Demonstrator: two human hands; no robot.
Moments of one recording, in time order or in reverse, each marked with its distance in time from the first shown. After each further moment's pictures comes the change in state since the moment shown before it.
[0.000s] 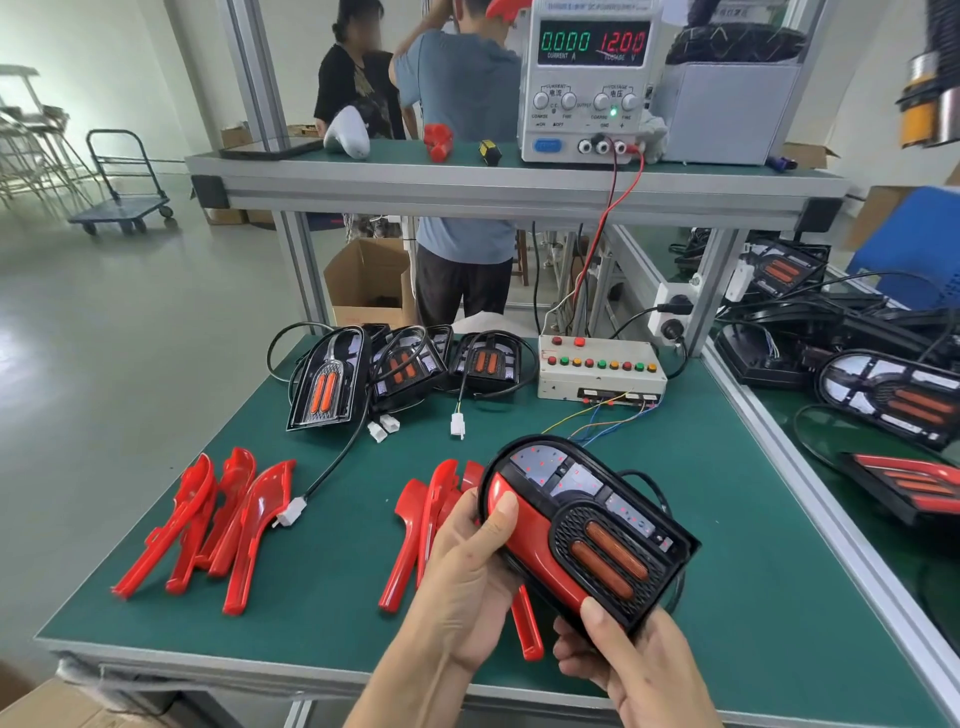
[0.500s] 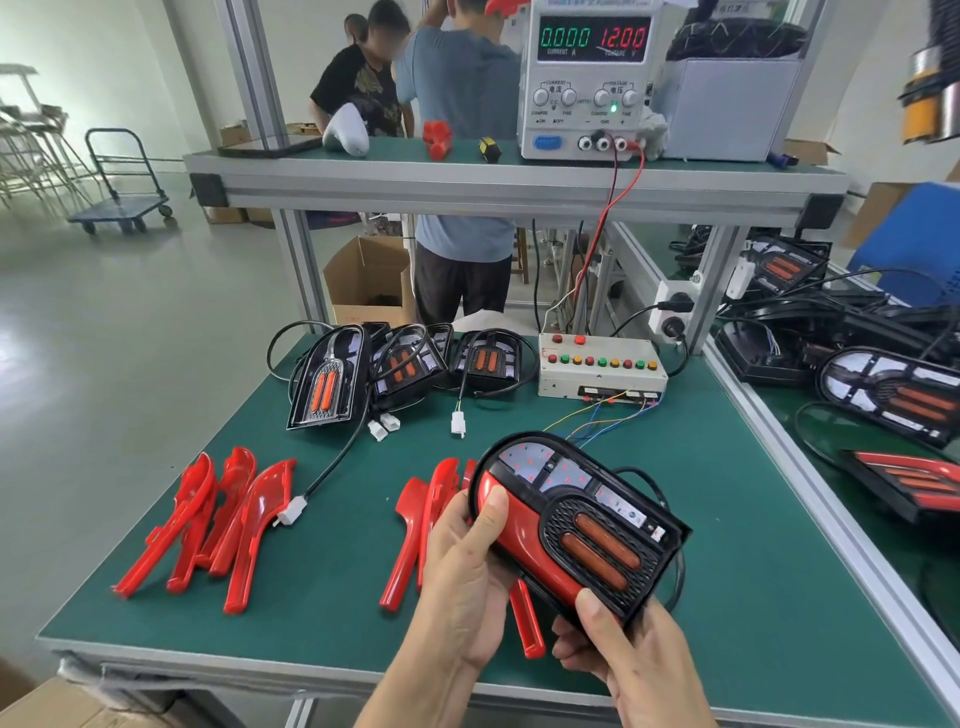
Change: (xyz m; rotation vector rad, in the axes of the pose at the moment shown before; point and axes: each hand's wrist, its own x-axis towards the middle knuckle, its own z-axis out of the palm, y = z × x) left_hand 0.001 -0.005 0.003 -0.031 0.116 0.079; right_hand 0.002 0.002 0.003 -0.066 0.036 -0.044
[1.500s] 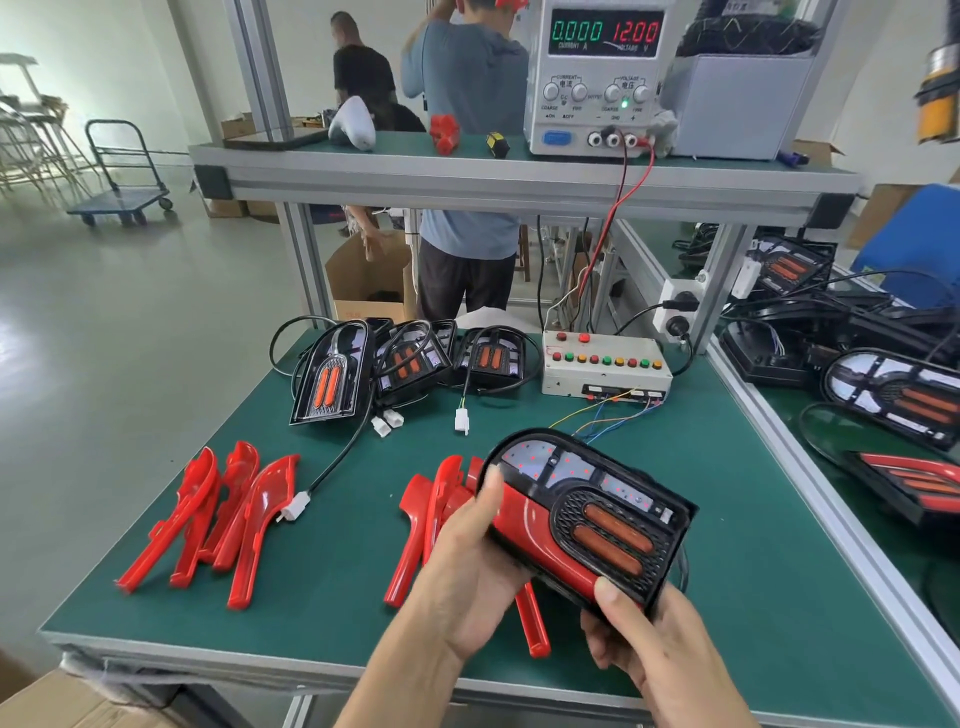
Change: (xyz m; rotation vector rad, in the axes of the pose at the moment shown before) left_hand 0.009 0.012 -0.009 0.049 -0.198 -0.230; right_hand 0.006 -0.015 -0.012 0.005 -0.045 0.053
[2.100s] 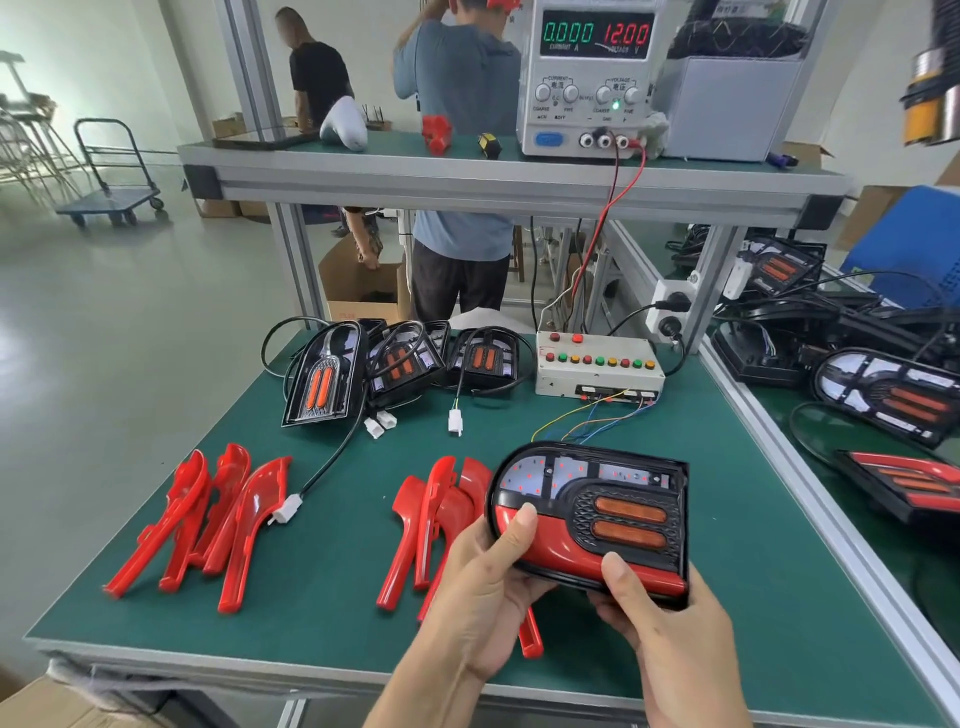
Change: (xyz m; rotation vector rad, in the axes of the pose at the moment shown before) left_hand -0.001 -0.025 0.003 -0.016 0.002 0.058; right_hand 0.001 -0.011 0.011 0.080 0.311 -0.170
